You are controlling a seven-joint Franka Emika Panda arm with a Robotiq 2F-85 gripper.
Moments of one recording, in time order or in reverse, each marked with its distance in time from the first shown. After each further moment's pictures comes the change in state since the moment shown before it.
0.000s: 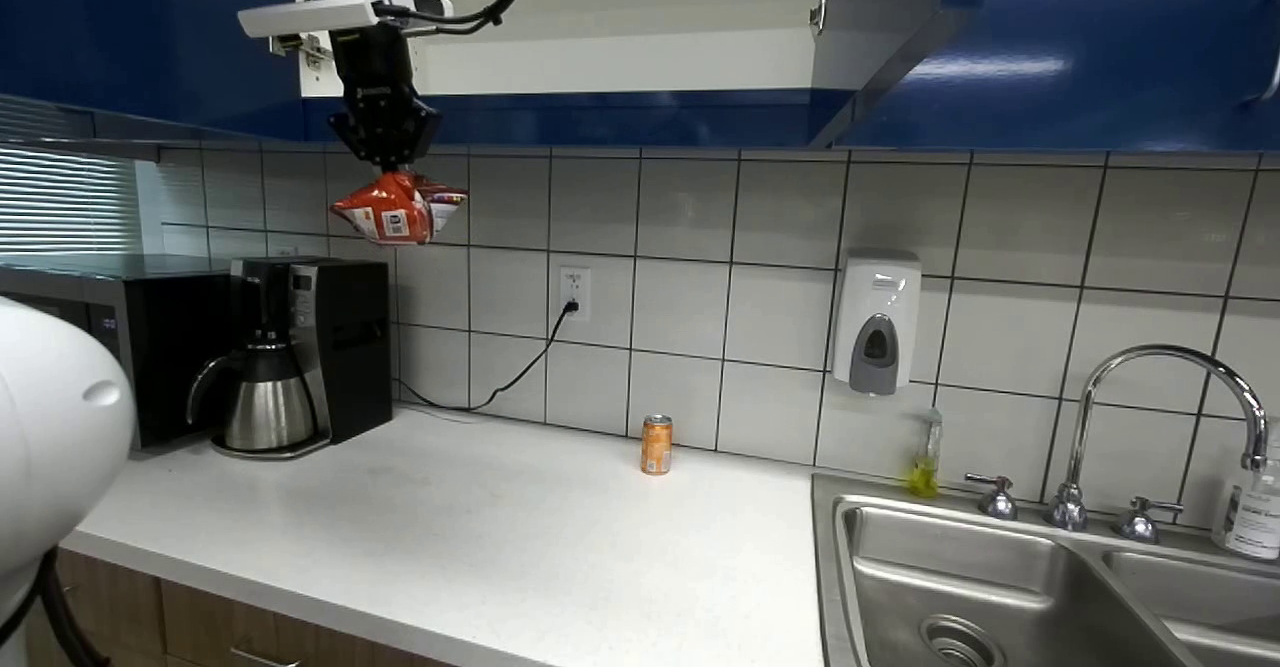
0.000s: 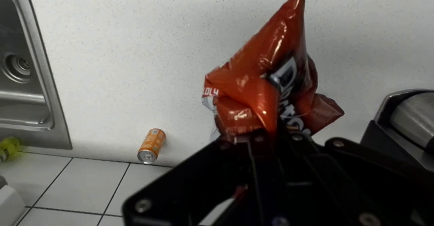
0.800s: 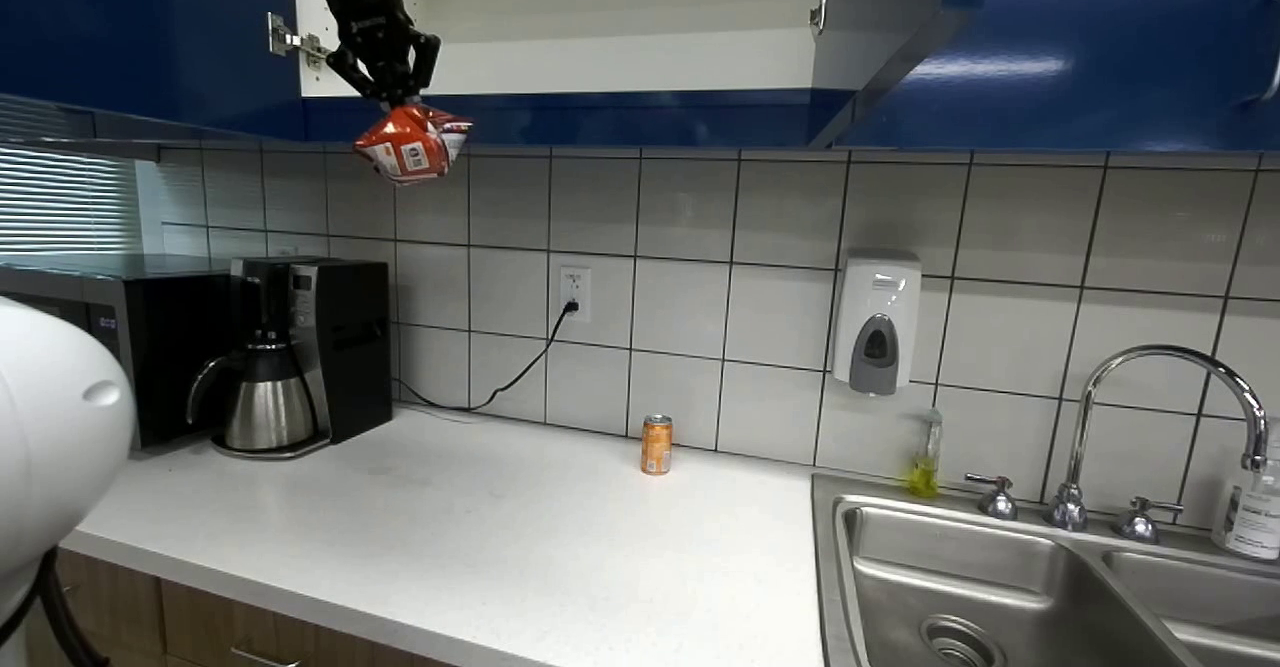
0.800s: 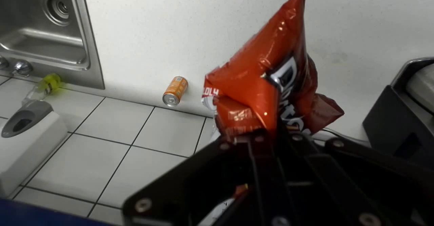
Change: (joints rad) arm 0.000 0.005 0.040 0.150 -0.118 -0.021 0.000
